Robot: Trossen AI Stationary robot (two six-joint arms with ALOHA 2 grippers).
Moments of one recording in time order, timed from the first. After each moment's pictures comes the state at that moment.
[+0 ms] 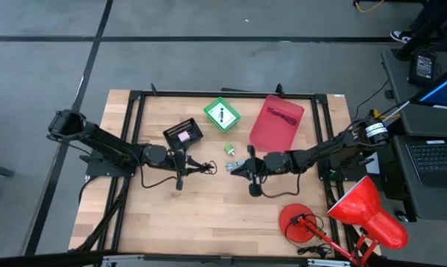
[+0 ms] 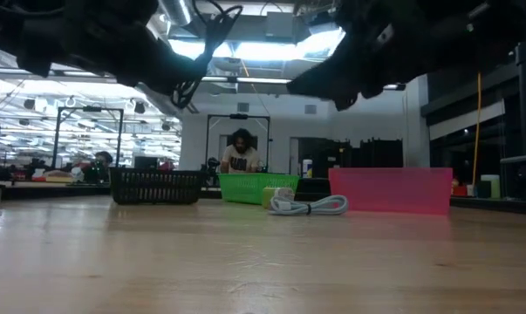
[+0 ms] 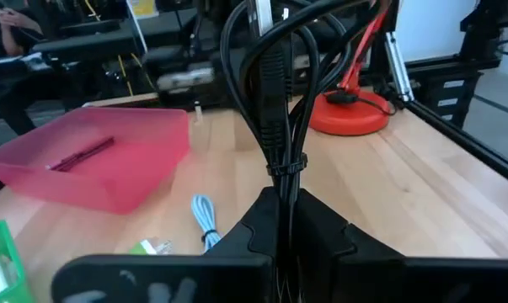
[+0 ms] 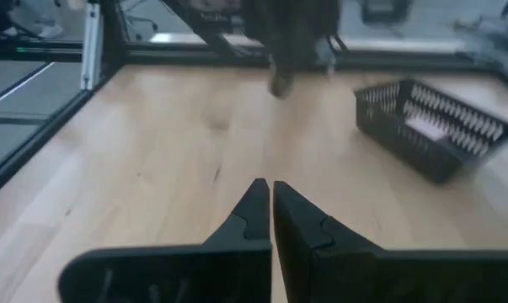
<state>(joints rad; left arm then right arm) -0.19 1.25 0.33 0.75 -0.13 0.07 0.21 1.58 0.63 0.65 0.14 0.05</state>
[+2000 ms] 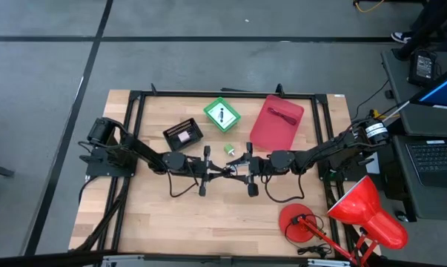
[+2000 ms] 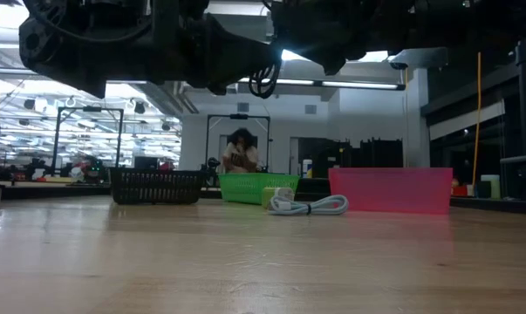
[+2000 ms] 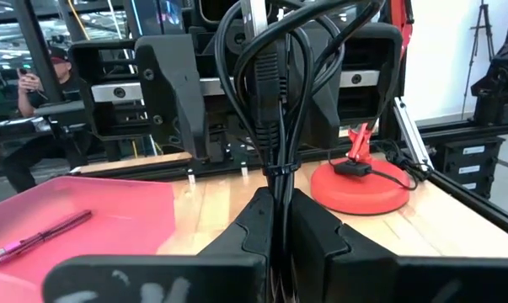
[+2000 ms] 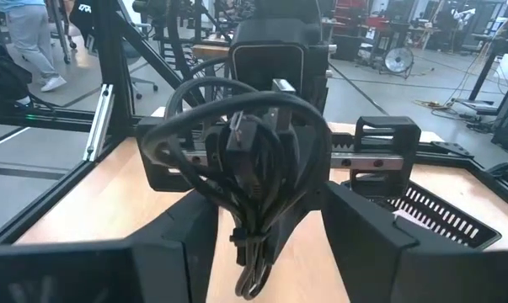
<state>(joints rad) -0.20 1.75 0.56 1.23 -0.16 0.12 0.23 1.57 0.67 0.83 0.18 -0.06</state>
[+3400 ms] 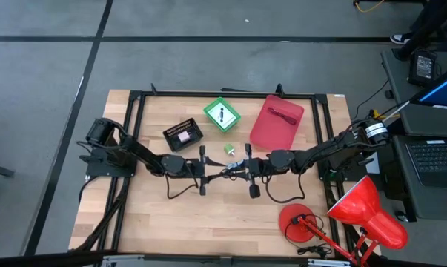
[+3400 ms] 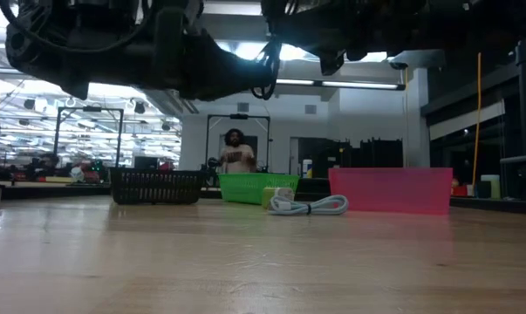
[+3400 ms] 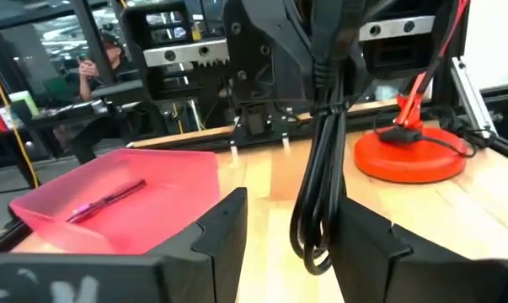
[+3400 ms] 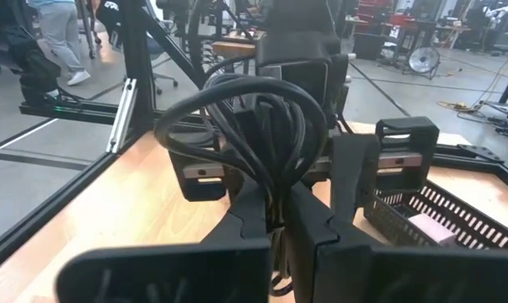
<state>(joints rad) -0.24 1.74 0.53 1.19 -0.33 0.16 0.23 1.57 0.67 0.81 0.10 -0.07</state>
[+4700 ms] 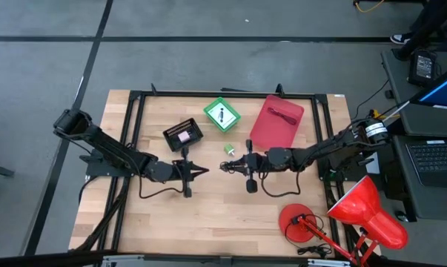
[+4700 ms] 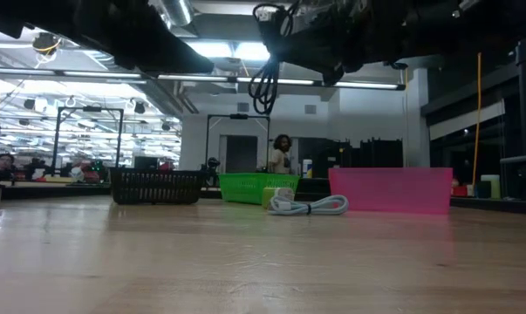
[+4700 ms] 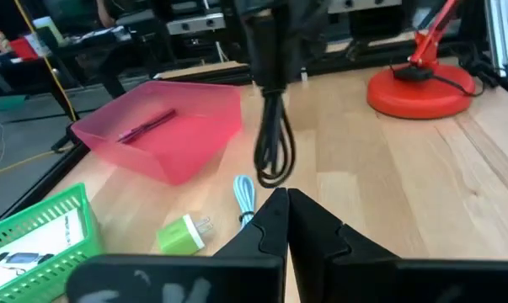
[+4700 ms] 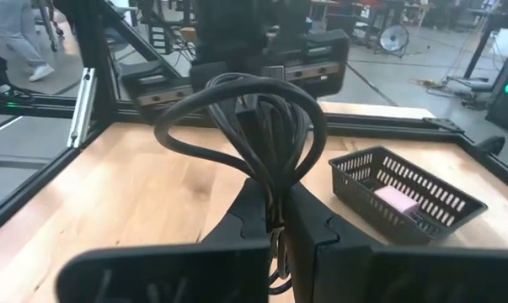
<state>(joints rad) -0.40 1.32 0.51 0.50 -0.58 0.00 0.19 1.57 0.67 0.77 0.16 -0.03</state>
